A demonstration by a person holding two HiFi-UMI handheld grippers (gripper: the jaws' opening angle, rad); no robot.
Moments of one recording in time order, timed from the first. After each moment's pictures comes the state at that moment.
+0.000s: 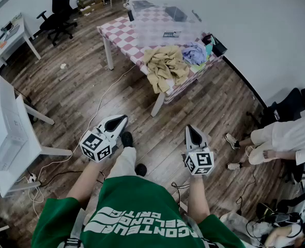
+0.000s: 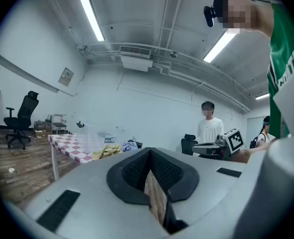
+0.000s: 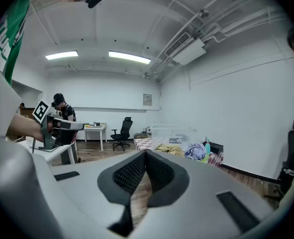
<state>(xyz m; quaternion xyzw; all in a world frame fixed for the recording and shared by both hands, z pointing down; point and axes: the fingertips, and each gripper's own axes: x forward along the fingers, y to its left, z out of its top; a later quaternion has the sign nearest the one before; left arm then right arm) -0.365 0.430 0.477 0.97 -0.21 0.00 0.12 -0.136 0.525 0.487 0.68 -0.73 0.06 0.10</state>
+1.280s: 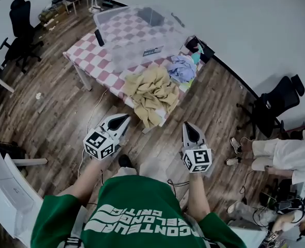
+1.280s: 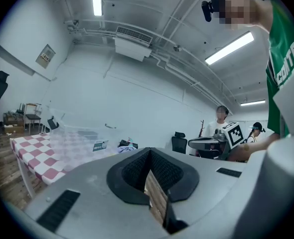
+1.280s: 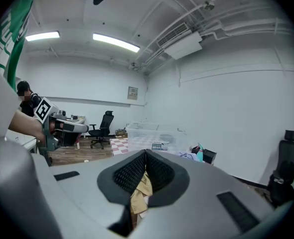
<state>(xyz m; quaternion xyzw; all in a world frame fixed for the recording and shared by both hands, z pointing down) -0.232 0.150 0.494 0.99 -0.08 0.02 0.13 -0.053 0.274 0.481 0.74 -0.66 0.07 0.14</state>
